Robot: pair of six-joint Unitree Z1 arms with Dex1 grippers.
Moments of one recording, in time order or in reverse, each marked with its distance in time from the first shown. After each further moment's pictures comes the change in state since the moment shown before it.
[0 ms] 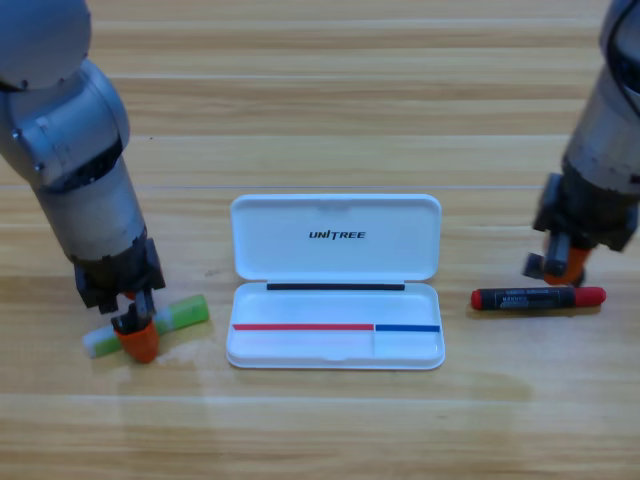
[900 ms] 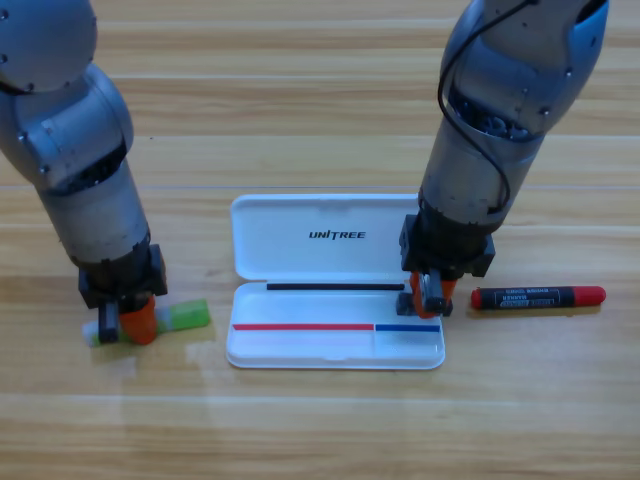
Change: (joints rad) arm 0 0.002 0.013 -0.003 0.000 -0.013 0.110; arm 1 0.127 0.211 -0.226 0.008 0.128 -0.191
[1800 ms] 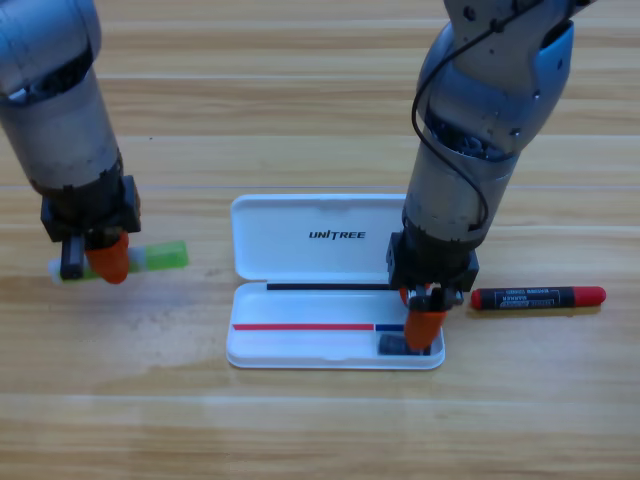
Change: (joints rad) arm 0 -0.018 -0.105 -0.202 0.283 0.070 0.025; arm 1 0.014 0.051 -0.022 0.000 0.010 -0.003
